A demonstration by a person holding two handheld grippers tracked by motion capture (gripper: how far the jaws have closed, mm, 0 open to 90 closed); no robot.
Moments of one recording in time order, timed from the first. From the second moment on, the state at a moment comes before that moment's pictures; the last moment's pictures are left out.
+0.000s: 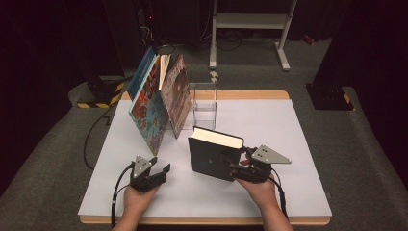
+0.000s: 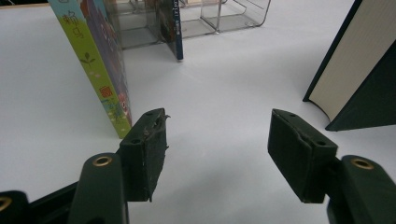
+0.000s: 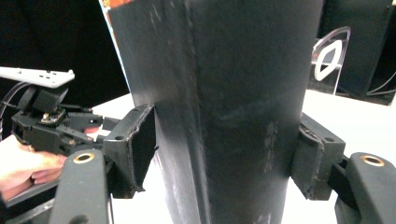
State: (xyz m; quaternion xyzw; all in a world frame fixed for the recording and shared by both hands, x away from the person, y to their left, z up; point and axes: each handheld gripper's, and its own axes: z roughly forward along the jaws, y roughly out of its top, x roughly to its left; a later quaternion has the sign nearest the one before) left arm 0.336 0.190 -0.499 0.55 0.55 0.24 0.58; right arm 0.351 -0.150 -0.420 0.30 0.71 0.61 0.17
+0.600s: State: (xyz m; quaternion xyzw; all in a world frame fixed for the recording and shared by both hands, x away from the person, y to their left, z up) left arm 0.336 0.188 -0.500 0.56 0.55 0.24 0.57; right arm 0.345 -0.150 -0.423 0.25 0.71 0.62 0.21
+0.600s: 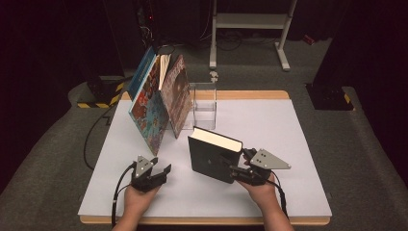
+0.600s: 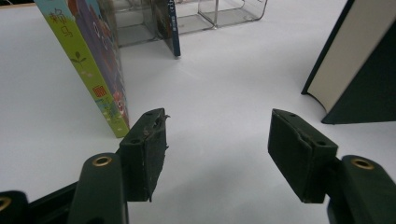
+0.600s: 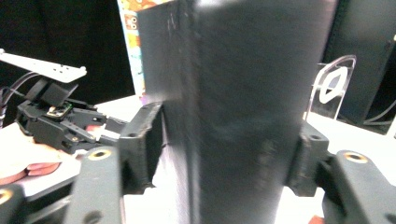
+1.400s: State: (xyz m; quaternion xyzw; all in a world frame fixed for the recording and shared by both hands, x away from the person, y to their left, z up) left arm 0.336 0.188 -0.500 0.57 0.54 0.24 0.57; right arm 0.332 -0.143 -0.422 0.24 0.70 0.64 0.22
